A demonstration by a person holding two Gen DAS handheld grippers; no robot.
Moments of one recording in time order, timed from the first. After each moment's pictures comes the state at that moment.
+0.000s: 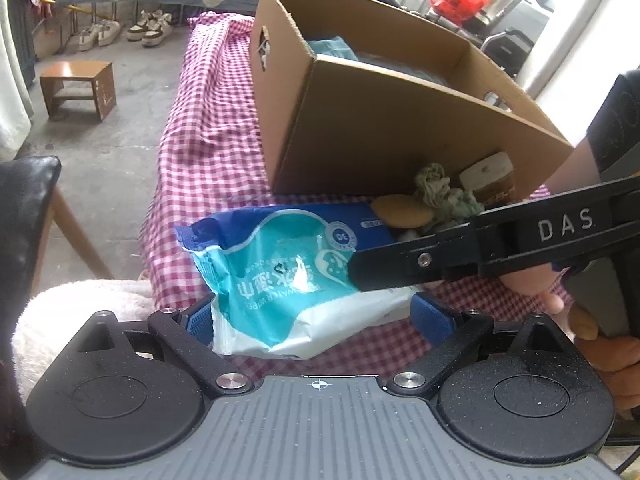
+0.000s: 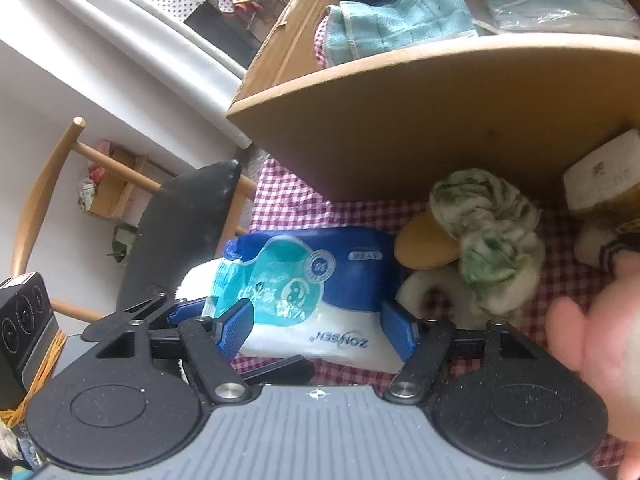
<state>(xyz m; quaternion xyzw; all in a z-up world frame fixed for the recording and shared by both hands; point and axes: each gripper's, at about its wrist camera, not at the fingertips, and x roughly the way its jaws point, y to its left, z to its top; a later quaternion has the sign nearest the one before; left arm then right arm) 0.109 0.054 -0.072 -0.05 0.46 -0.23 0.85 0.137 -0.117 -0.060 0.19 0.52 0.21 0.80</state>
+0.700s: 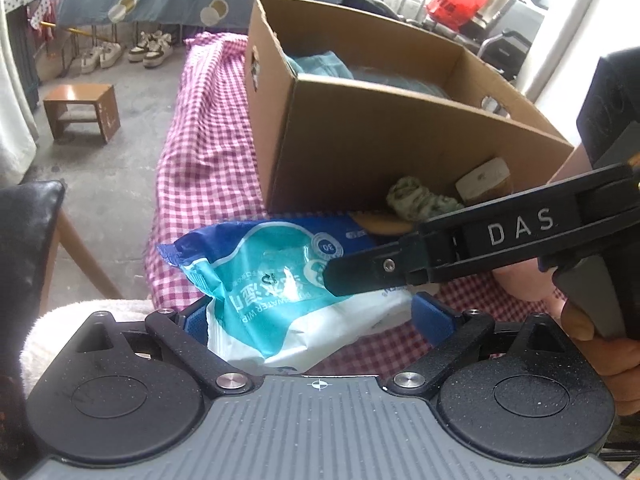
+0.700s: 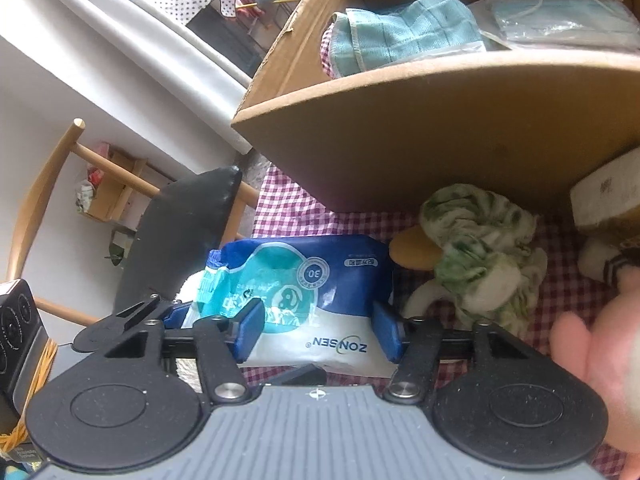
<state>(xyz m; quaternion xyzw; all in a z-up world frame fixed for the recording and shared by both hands) 0.105 0.045 -0.068 -0.03 0.44 -0.22 0.87 0.139 -0.112 -0.060 0.19 0.52 0.22 0.81</state>
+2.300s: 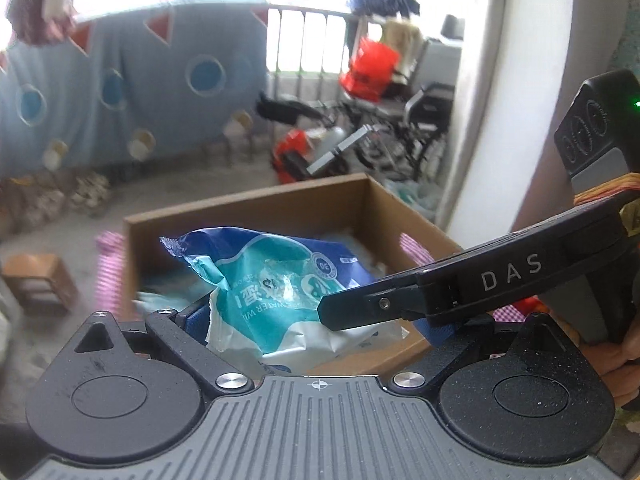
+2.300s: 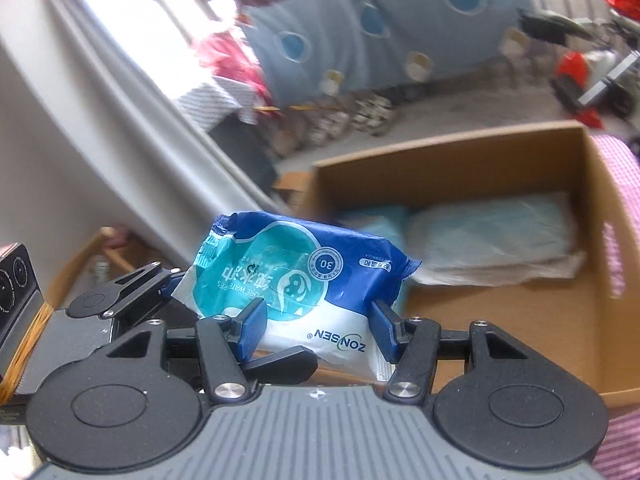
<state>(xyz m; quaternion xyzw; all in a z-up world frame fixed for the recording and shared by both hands) 0.180 -0.071 0.051 0.05 0.28 -0.30 0.91 0.202 -0.241 0.059 0.18 0.39 0.21 0.88</state>
